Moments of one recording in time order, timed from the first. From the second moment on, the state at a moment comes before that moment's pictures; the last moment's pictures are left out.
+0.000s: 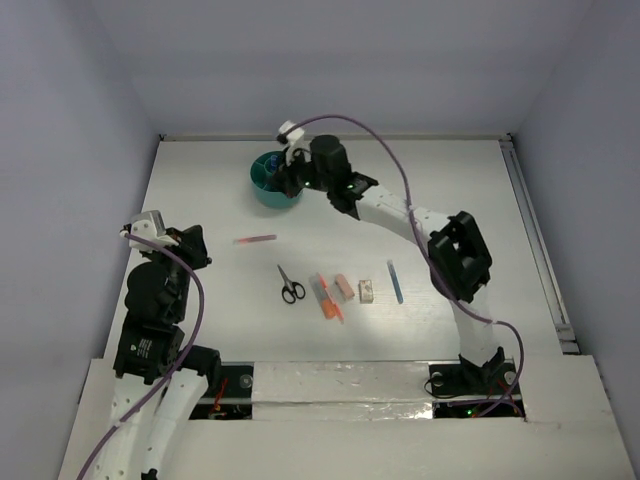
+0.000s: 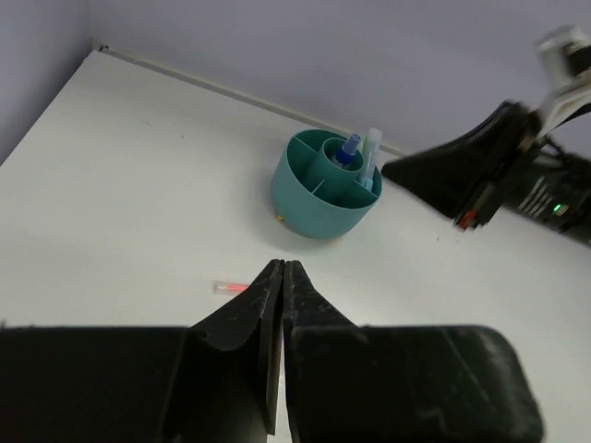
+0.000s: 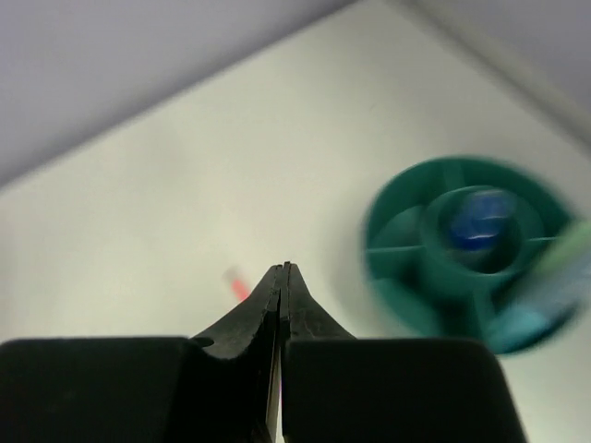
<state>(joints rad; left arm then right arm) -0.22 0.39 0.70 -0.36 -0.24 -0.38 0.71 2.08 1.74 0.21 -0.35 0.11</state>
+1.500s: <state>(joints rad) -0.19 0.37 0.70 -0.35 -0.20 -0.38 0.89 2.59 2.24 -0.33 -0.26 -0.23</state>
